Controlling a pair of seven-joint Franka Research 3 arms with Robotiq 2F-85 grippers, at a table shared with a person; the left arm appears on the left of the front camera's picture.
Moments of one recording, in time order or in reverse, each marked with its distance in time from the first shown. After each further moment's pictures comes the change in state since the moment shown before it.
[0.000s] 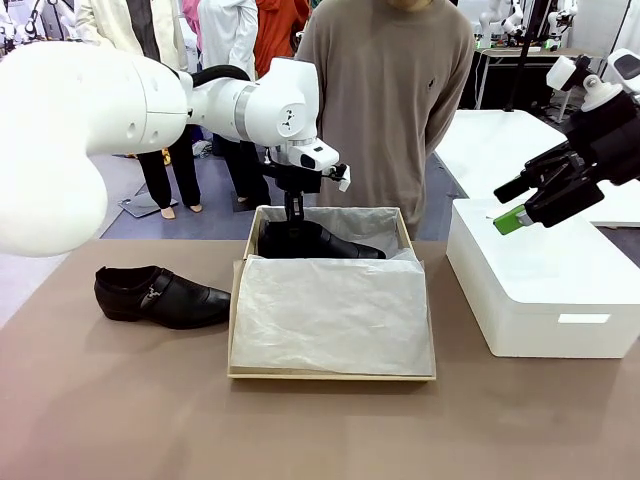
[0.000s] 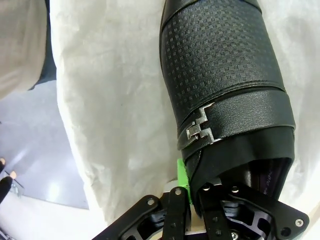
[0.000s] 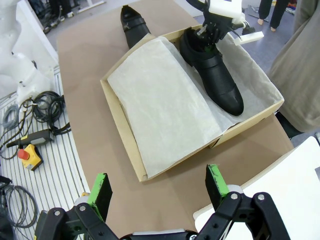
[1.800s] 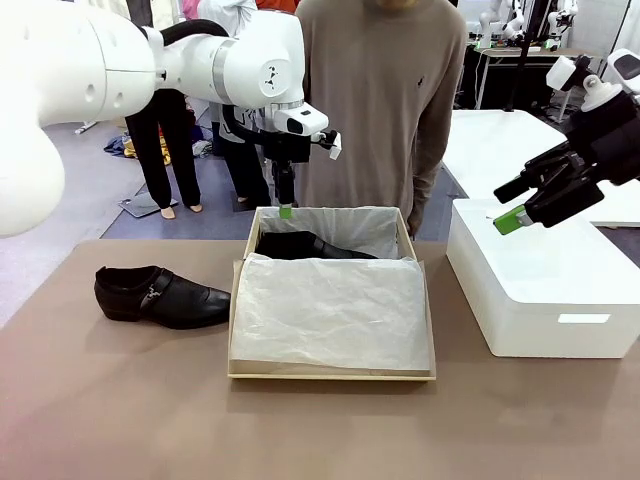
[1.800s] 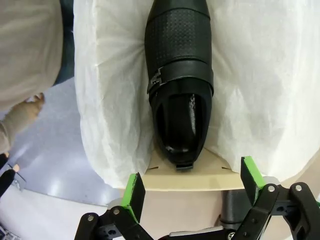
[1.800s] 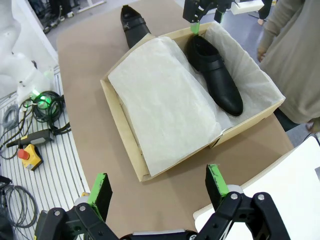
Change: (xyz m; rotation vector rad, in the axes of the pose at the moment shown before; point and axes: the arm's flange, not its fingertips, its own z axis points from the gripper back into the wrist) left arm -0.025 -0.012 0.071 0.022 -0.022 0.018; right arm 0.000 0.000 0.000 0.000 0.000 0.000
